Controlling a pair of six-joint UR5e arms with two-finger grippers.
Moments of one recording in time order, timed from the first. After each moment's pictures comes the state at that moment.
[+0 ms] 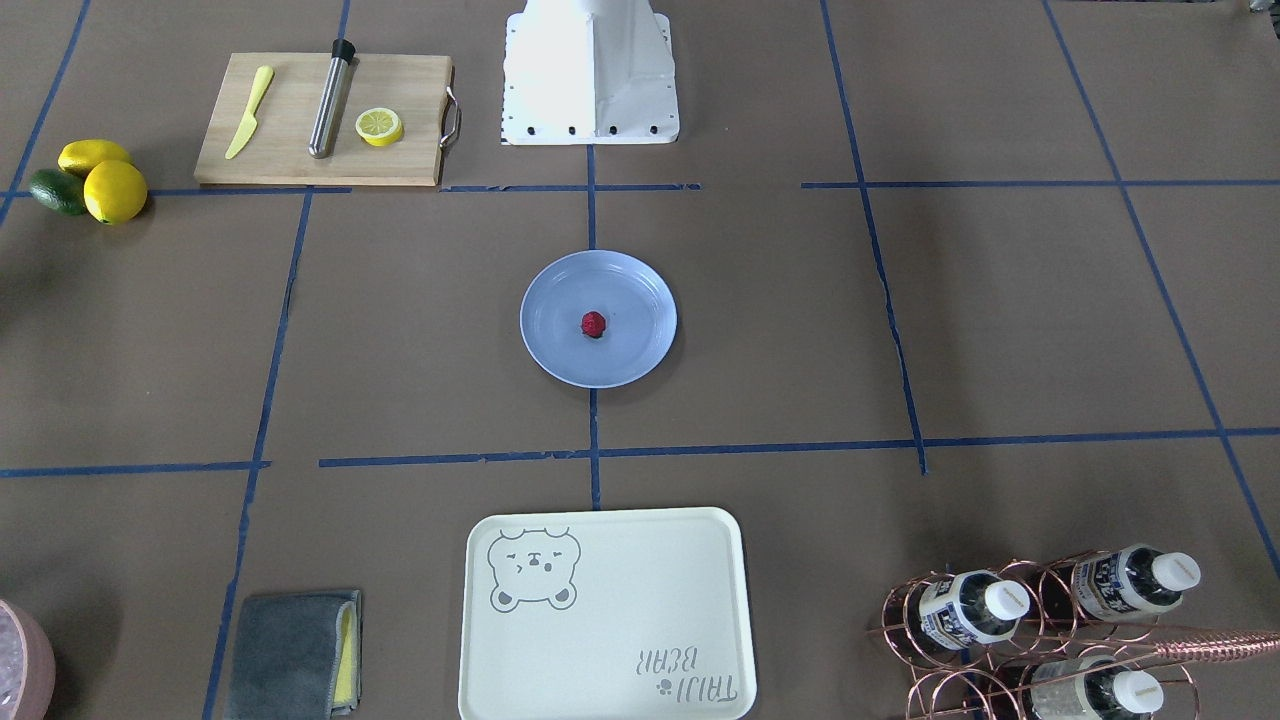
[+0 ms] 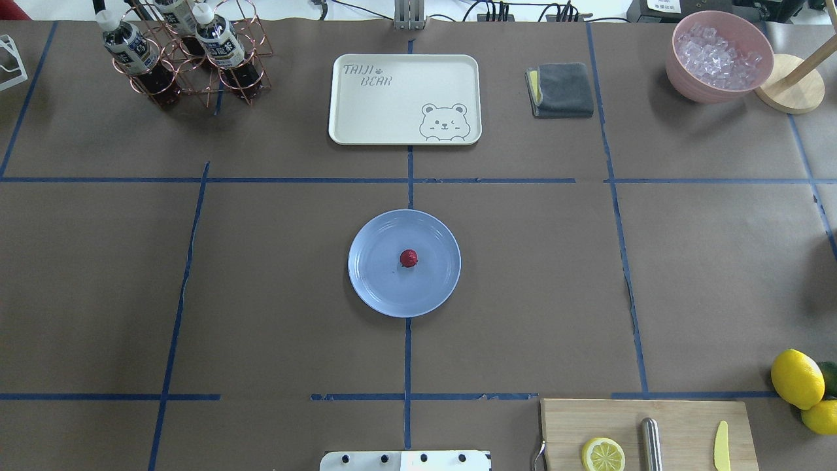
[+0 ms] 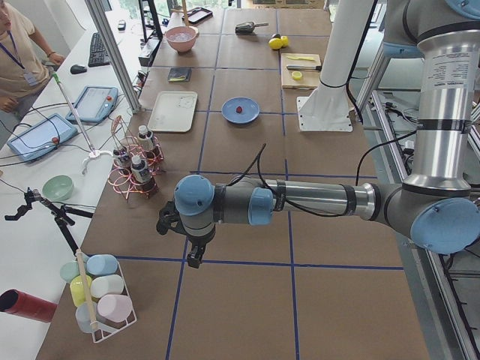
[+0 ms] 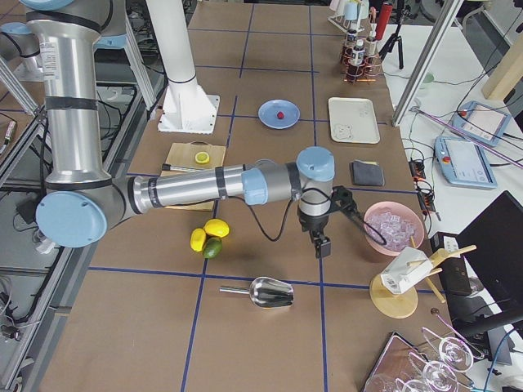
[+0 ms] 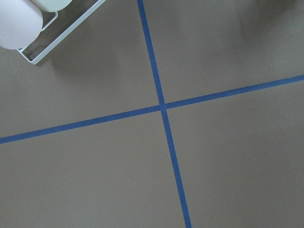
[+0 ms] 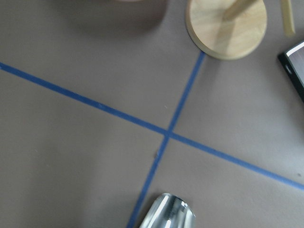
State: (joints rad) left arm -1.64 -1.56 -1.64 -1.55 -2.41 0.23; right arm 1.54 -1.60 1.72 -1.52 2.20 -0.21
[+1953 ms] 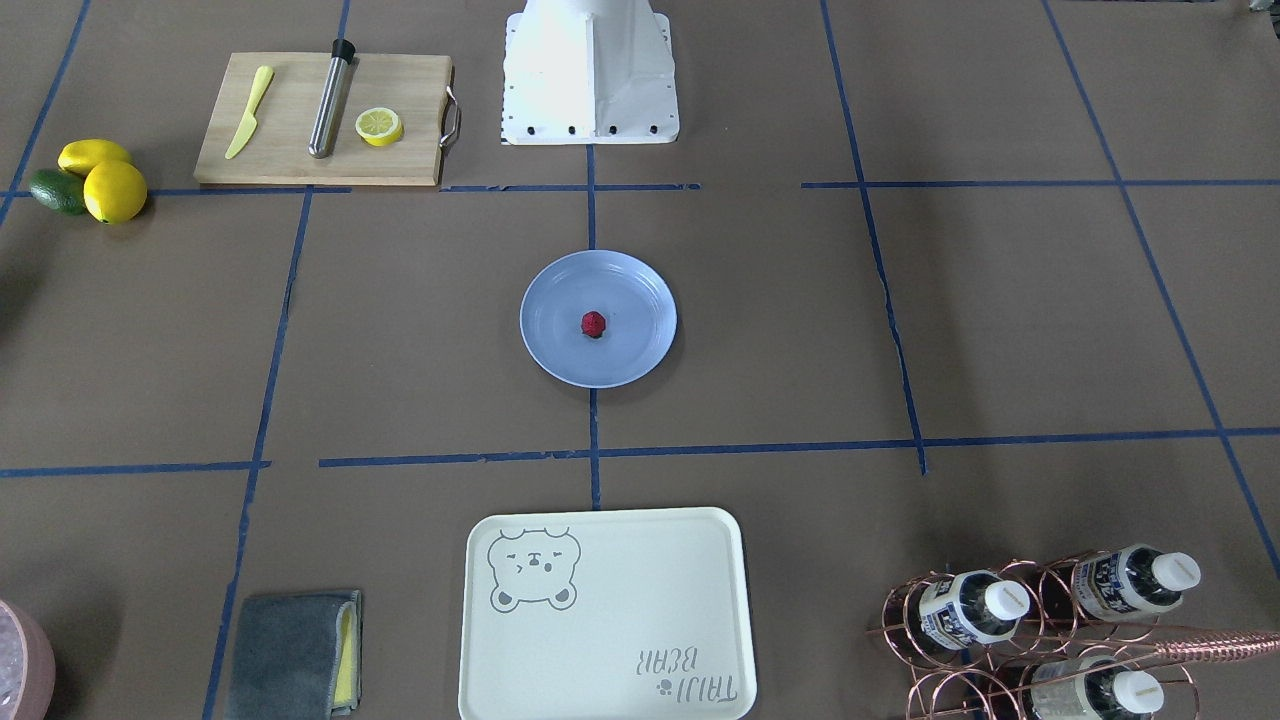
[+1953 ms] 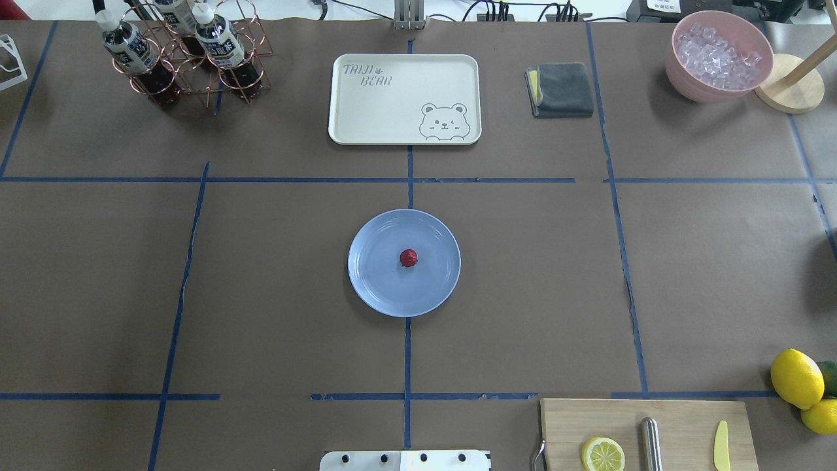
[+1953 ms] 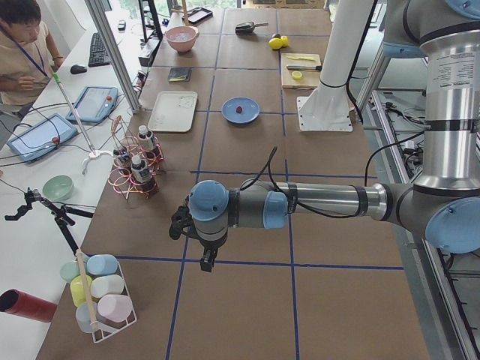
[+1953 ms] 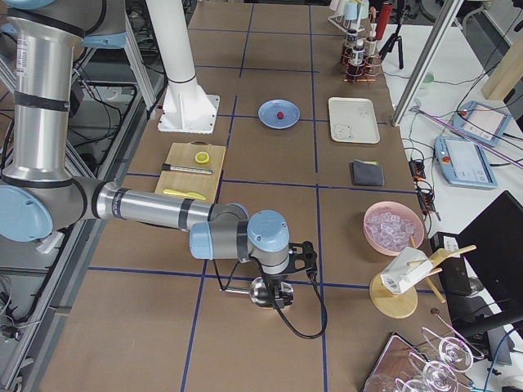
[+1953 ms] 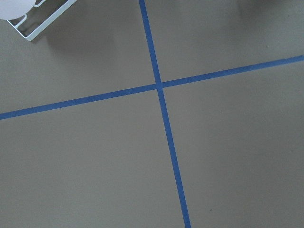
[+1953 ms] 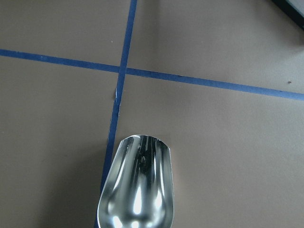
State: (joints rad) left arm -1.64 -1.50 -1.68 -1.55 -2.41 0.23; right arm 1.63 -1.74 1.62 -1.34 2.31 -0.10
